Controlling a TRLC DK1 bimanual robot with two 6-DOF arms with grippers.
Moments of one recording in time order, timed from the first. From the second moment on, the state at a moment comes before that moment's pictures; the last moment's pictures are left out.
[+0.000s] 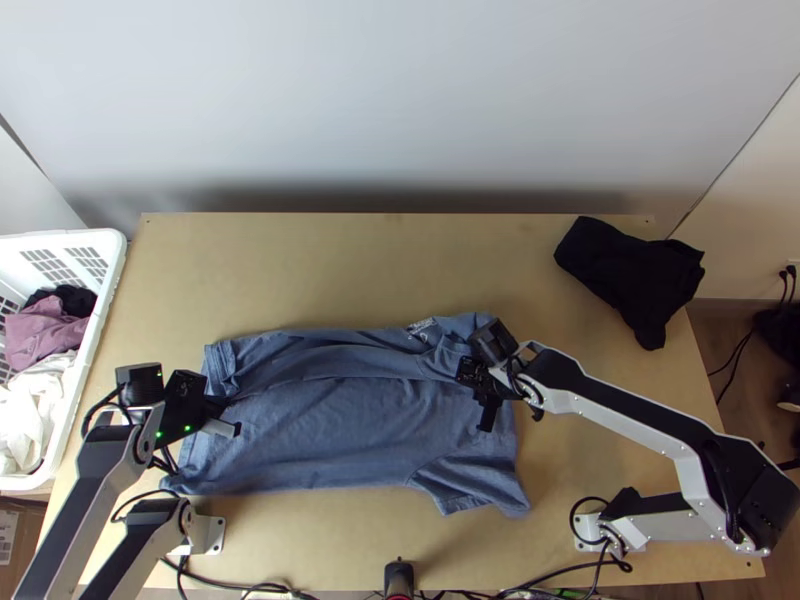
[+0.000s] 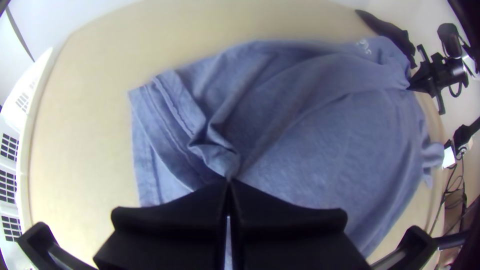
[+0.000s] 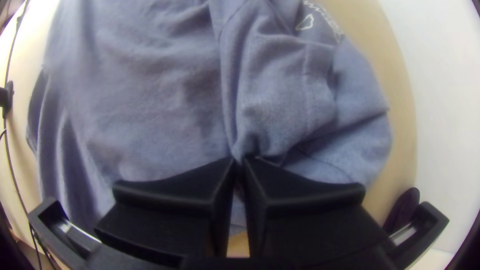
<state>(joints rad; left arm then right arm) 0.11 0.83 0.43 -0.56 0.27 0.31 0.73 1.50 0.88 -0.52 0.07 -0.61</state>
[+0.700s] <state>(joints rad) 0.26 0.80 0.44 -0.43 0.22 0.32 0.68 1.49 0.89 -0.51 0.08 -0.60</state>
